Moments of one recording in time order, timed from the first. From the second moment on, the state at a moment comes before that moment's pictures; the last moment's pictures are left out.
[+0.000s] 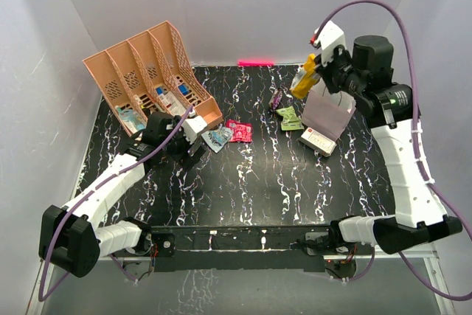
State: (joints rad) left arm -0.40 1.15 0.80 -0.45 0.28 0.45; right arm 0.23 1.30 1.74 -0.88 -0.17 -0.49
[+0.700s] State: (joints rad) left arm -0.40 1.15 0.80 -0.45 0.28 0.46; right arm 0.04 1.38 1.76 -0.62 0.16 -0.68
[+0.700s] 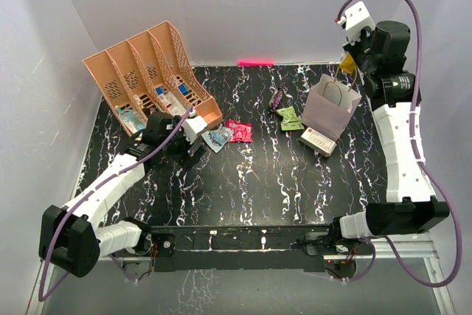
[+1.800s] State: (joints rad) left arm -0.39 1.15 0.80 -0.44 0.28 0.47; right arm -0.11 1.37 1.41 -0.52 -0.12 -0.71
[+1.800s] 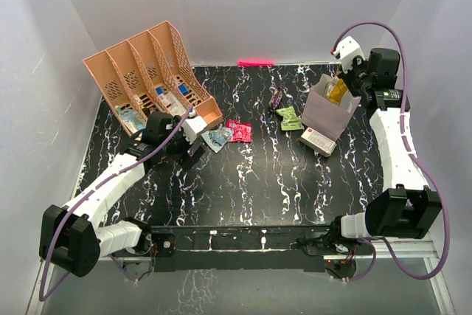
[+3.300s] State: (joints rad) left arm -0.39 1.16 0.80 -0.44 0.28 0.47; right arm 0.00 1.38 1.21 -0.16 0.04 -0.78
